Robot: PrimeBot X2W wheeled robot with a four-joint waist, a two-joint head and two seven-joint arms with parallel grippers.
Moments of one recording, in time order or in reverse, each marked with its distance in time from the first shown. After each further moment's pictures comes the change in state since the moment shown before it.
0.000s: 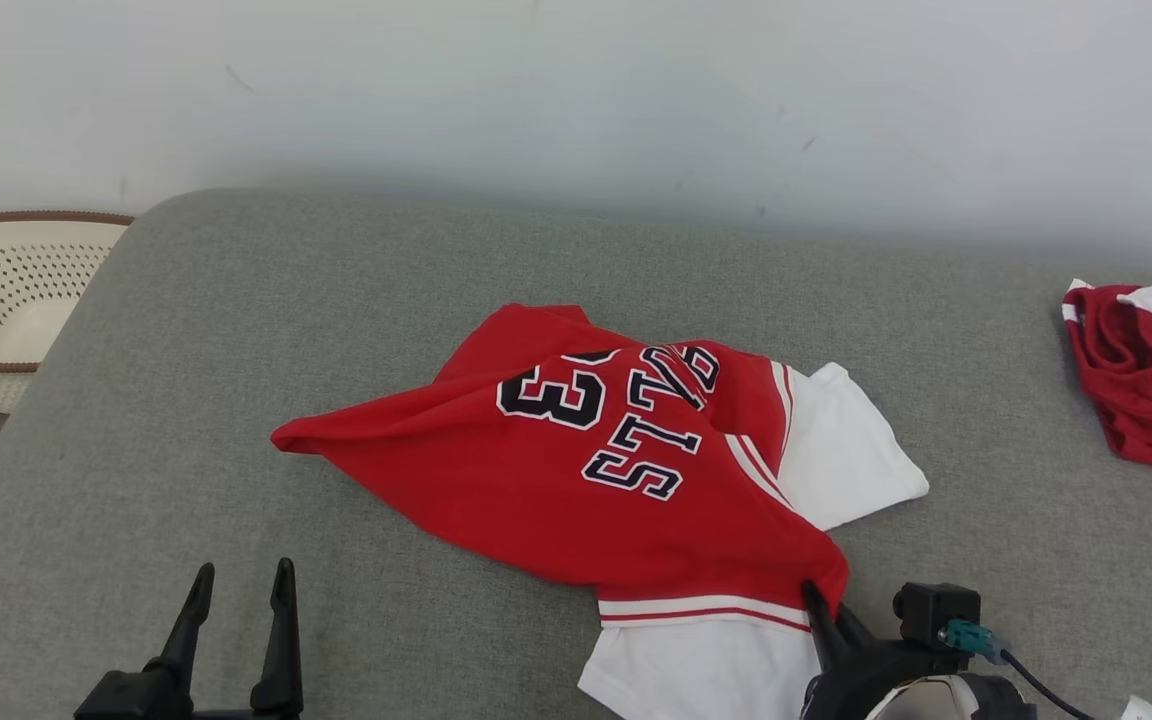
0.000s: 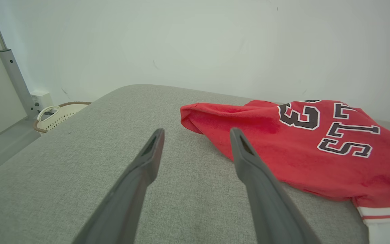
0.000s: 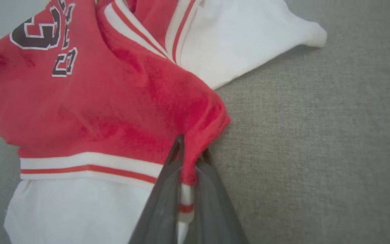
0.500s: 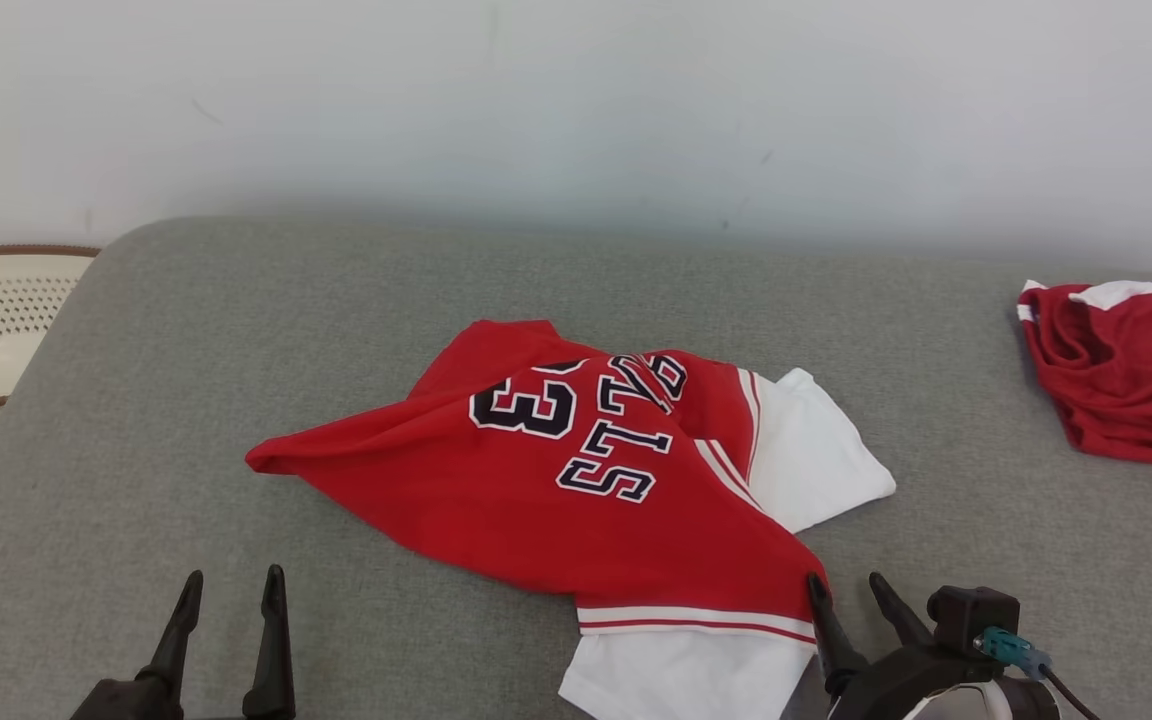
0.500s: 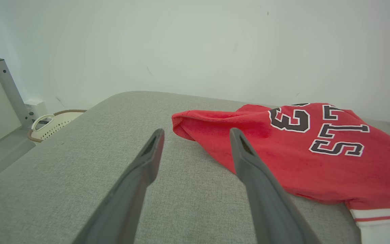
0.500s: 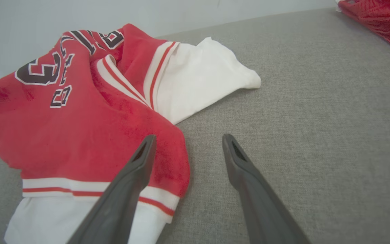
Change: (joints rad) left arm 0.021 0.044 -0.035 -0.029 -0.040 0.055 0.000; right arm 0.104 0.004 -0.103 -0.223 -0.087 0.000 0.034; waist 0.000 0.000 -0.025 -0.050
